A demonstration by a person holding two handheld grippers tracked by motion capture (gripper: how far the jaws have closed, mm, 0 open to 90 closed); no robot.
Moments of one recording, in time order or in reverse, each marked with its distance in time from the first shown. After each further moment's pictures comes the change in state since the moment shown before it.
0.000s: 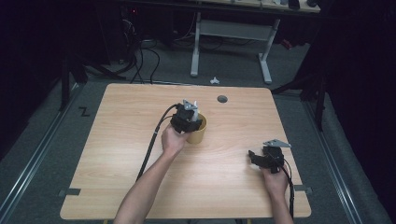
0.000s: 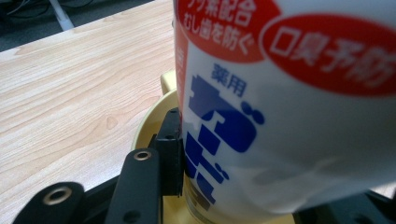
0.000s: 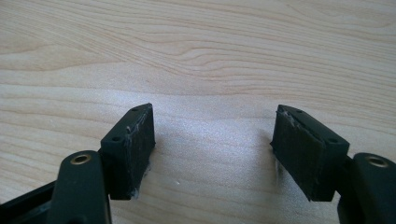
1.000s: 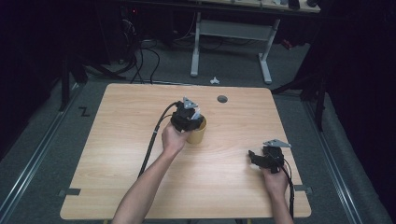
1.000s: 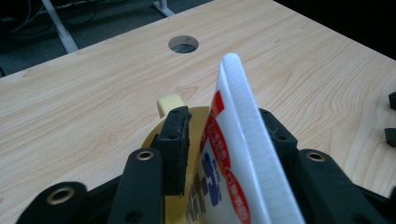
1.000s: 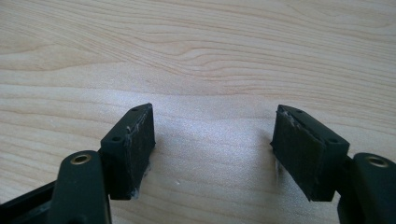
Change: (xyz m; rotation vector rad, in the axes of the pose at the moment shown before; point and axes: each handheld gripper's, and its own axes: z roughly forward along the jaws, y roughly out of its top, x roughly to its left) left arm -0.004 0.009 -0.014 -0.055 -0.010 0.006; right arm 0.000 0.000 0.000 0.000 0.000 -0.001
